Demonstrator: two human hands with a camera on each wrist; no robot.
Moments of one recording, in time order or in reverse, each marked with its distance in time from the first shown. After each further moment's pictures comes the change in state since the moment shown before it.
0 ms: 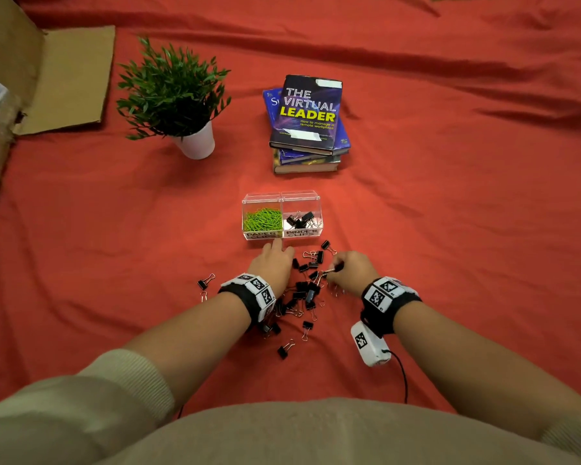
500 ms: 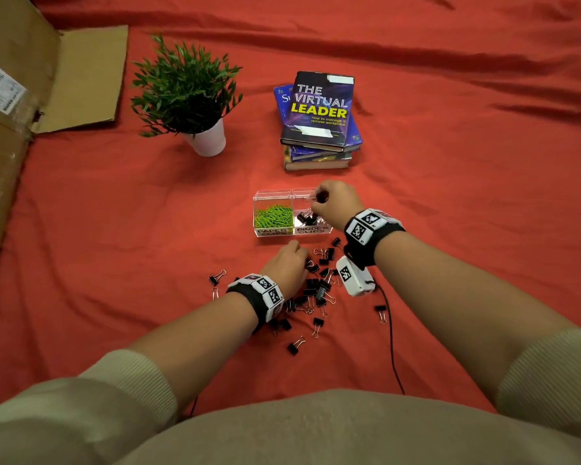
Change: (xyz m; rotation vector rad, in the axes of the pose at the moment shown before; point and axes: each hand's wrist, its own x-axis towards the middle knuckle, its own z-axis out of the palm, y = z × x) left_hand -0.007 0.001 0.002 -0.224 0.029 0.079; right_hand 0.052 -0.095 -0.045 0.010 0.215 -0.256
